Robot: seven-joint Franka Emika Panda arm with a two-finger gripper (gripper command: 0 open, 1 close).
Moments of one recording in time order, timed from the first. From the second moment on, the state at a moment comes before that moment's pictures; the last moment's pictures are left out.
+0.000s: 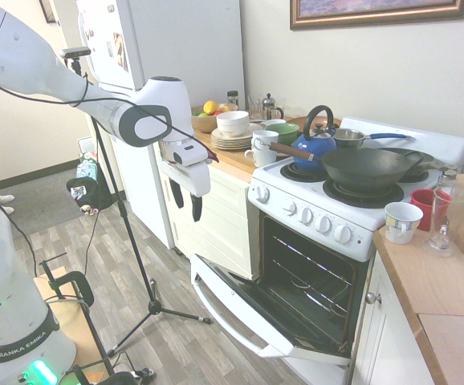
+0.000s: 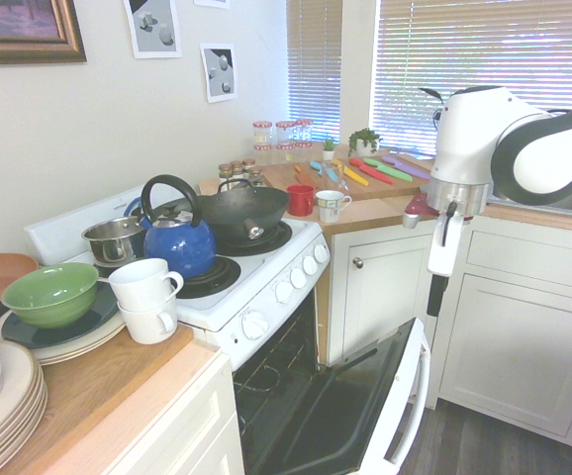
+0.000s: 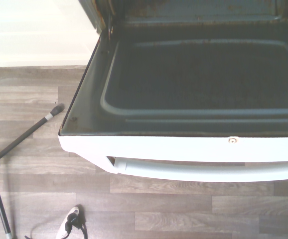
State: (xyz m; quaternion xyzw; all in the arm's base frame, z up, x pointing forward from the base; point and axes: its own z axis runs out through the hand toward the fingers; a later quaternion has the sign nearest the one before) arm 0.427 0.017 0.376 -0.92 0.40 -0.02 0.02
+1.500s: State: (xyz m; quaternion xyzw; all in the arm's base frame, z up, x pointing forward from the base) arm 0.395 0.028 0.009 -0.92 0.39 0.03 0.00
